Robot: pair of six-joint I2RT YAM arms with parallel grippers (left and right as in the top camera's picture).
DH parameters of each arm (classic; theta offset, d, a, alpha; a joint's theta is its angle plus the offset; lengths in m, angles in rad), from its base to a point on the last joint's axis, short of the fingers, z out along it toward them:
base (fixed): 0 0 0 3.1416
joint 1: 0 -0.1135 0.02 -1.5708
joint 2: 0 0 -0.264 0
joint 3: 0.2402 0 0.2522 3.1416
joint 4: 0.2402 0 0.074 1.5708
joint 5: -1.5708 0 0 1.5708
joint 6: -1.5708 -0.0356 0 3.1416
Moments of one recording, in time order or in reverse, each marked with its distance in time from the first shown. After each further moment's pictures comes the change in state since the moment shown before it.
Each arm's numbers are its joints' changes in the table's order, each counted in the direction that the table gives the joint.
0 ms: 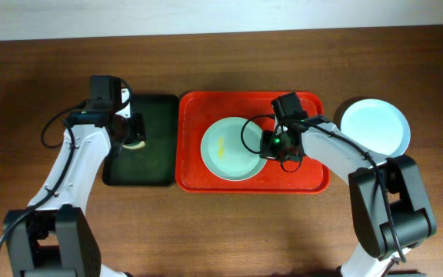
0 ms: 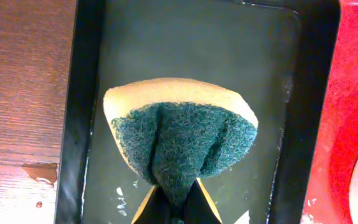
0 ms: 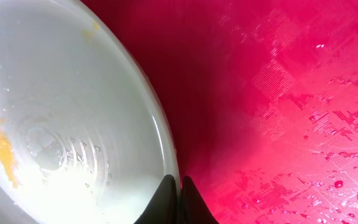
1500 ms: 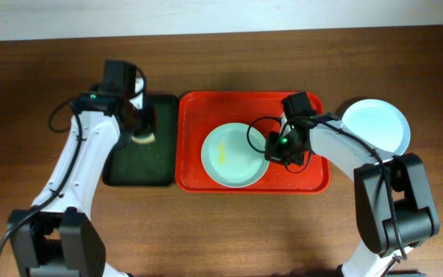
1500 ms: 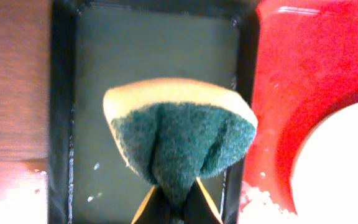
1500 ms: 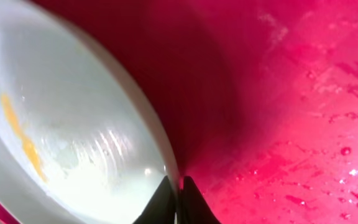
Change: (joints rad) left arm 0.091 -0.030 0.227 0.233 0.005 0.030; right arm 0.063 -0.005 0.003 0.065 0.147 -0.031
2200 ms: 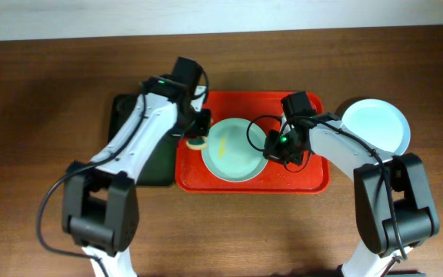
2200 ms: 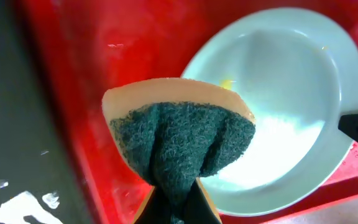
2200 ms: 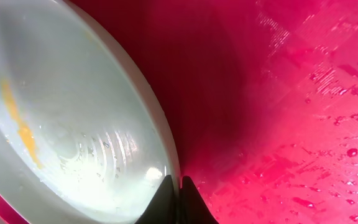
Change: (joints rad) left arm 0.273 -0.257 0.151 0.058 -0.155 0.050; right arm -0.004 0.000 0.000 -0.016 0.000 -0.046
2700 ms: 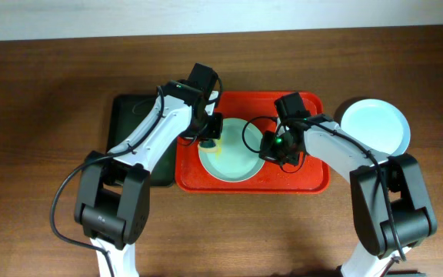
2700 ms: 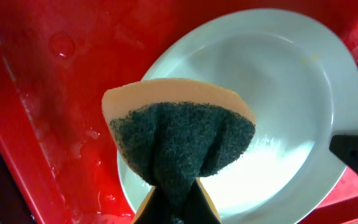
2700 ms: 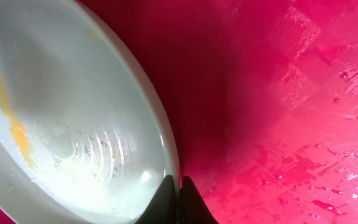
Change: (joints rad) left arm 0.054 -0.063 0.000 -0.066 0.000 0.060; right arm -0.039 0.000 0.002 -0.011 -0.039 -0.005
